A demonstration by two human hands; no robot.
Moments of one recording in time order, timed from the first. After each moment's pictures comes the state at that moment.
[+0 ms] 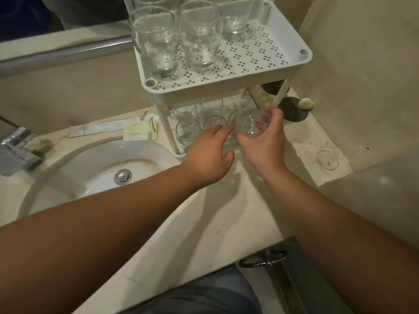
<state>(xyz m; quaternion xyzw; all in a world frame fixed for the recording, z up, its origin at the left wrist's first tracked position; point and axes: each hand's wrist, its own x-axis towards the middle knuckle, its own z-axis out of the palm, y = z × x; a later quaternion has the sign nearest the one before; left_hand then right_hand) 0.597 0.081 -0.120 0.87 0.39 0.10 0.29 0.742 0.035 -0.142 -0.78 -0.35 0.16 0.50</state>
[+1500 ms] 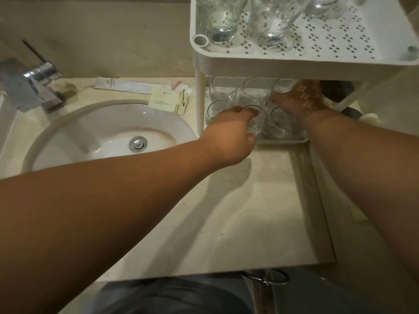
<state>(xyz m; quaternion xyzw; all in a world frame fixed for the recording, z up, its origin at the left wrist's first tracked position) 0.593 0.113 -0.134 0.82 0.48 0.10 0.28 0.801 0.181 -0.166 -0.83 -0.46 0.21 0.24</state>
